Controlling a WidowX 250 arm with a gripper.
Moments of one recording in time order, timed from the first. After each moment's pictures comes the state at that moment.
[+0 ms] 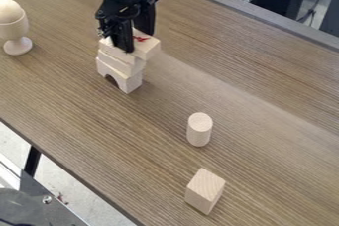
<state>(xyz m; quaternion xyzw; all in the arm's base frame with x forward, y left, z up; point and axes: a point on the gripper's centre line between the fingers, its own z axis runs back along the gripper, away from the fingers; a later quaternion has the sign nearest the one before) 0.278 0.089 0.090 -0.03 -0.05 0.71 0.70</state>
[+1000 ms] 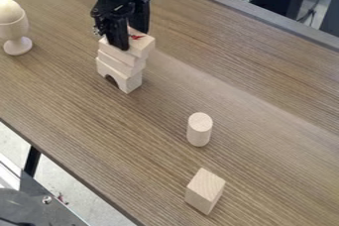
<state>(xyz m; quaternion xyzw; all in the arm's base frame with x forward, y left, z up) 0.278 0.096 0.089 -0.03 -0.05 0.72 0.69</state>
